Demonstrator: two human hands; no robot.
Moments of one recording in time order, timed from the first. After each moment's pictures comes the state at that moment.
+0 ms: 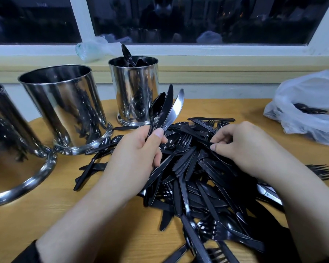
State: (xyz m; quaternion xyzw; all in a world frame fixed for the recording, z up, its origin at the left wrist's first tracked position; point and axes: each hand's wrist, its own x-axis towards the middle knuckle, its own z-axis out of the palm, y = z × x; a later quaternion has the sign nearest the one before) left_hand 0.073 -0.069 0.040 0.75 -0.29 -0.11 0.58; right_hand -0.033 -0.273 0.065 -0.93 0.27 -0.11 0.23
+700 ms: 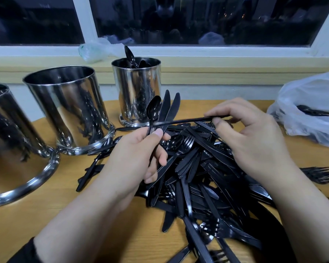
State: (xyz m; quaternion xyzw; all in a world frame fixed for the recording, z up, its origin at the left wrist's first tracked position) left_hand 0.076 -0.067 0.041 0.64 -0.22 -0.24 0.70; right_hand -0.028 -0.258 0.065 -0.86 0.07 -0.40 0.30
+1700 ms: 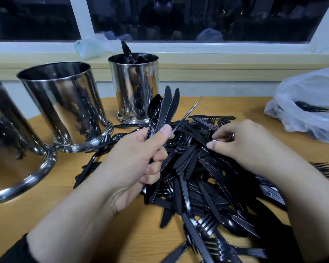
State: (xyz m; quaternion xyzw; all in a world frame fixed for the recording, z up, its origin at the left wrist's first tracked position) left_hand 0.071 -0.069 0.046 0.60 -0.18 -0.33 0.71; right_hand -0.033 -0.276 0.063 -0.93 0.27 -0.10 0.22
